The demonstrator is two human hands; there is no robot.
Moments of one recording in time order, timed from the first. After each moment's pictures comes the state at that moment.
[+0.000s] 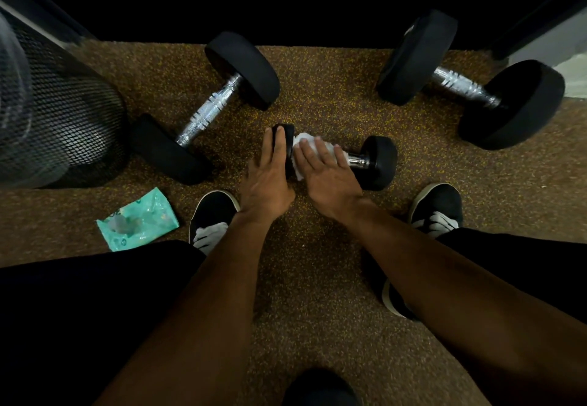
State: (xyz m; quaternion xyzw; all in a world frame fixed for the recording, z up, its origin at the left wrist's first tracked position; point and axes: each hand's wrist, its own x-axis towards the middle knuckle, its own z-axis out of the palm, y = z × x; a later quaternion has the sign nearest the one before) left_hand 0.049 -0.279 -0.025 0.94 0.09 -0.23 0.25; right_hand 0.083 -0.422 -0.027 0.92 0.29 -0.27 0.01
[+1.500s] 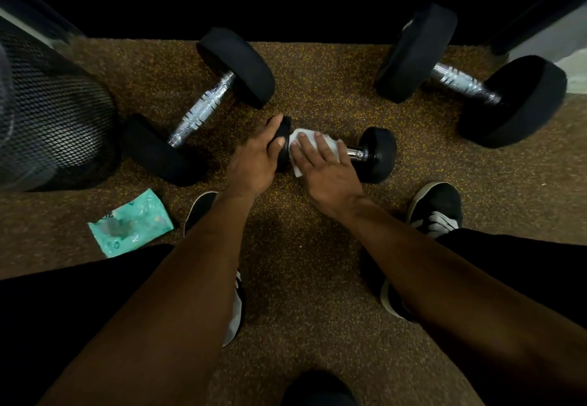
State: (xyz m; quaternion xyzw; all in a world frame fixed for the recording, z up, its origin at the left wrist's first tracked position) left_hand 0.085 -0.250 -0.045 0.90 0.09 -0.15 0.39; right_hand 0.086 -0.428 -0.039 0.93 0.29 -0.23 0.00
